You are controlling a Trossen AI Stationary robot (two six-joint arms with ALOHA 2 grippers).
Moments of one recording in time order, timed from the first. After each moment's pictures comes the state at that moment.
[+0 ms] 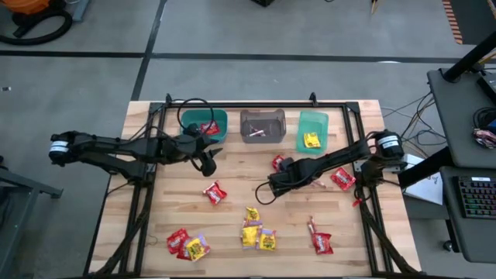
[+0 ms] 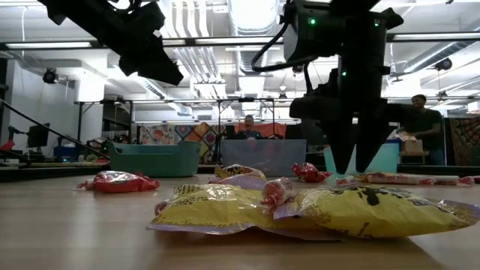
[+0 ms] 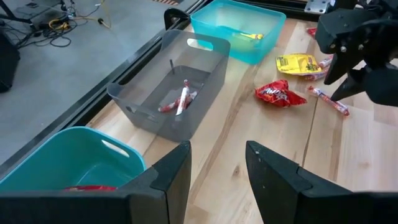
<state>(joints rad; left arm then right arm) 0.04 1.04 0.69 -0.19 -0.41 -0.19 0.14 1.80 1.12 -0.83 0.17 1.31</state>
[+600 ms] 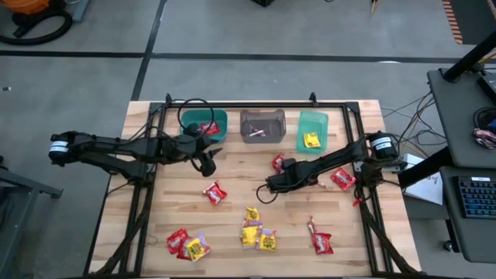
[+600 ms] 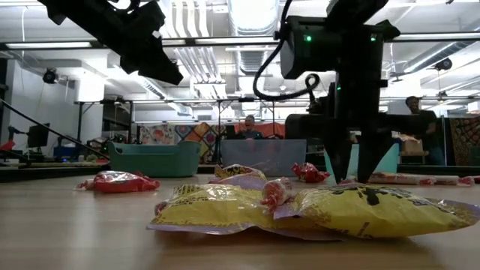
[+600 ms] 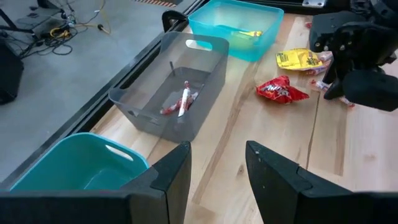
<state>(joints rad) 0.04 1.04 0.69 -0.19 -0.41 -0.13 0.13 1.89 1.12 -0.79 0.19 1.50</state>
